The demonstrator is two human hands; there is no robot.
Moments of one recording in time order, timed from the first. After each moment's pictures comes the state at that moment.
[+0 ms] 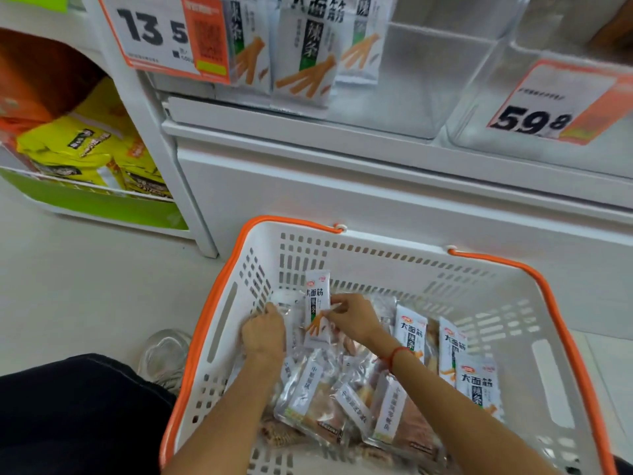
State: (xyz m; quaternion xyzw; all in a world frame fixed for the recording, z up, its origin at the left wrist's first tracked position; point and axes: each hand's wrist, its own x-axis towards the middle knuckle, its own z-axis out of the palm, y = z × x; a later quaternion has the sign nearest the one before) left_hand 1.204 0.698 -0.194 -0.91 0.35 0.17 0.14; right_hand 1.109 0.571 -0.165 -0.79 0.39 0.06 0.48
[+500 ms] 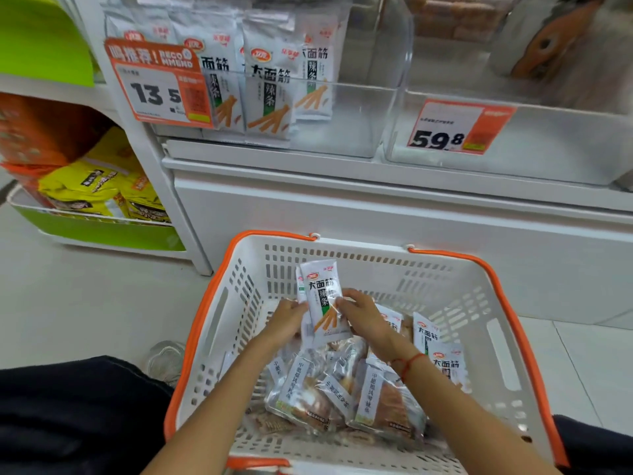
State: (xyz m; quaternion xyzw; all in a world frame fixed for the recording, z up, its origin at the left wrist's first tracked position) left_hand 1.169 0.683 -0.110 -0.74 0.19 0.49 -0.42; right_hand 1.061 0.579 -0.104 -0.65 0.43 -0.05 0.62
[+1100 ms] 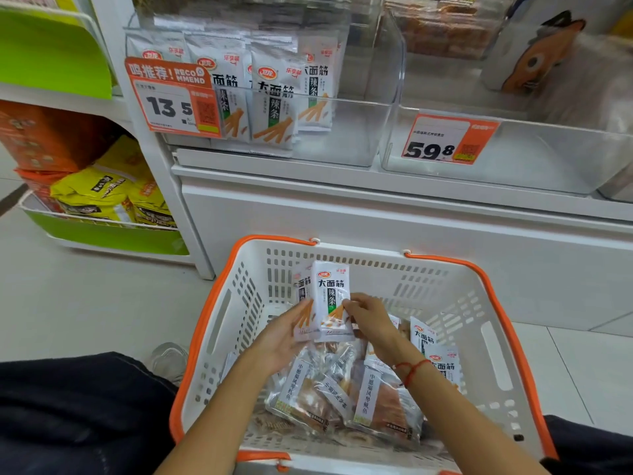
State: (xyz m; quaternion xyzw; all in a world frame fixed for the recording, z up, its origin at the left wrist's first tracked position) left_hand 1.165 0.701 -0.122 -0.53 -0.01 0.59 -0.61; right_hand 1.049 0.581 -0.094 -0.62 0.47 -0.09 0.62
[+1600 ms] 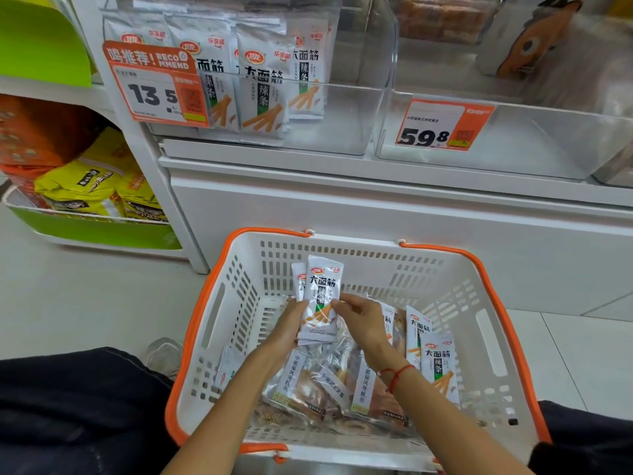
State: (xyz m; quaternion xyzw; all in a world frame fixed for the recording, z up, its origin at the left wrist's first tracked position) left_hand 1.147 0.688 -0.120 -0.66 0.08 0.54 -0.52; right_hand 1.042 0.598 -0.116 -0.61 0.48 -0.20 0.60
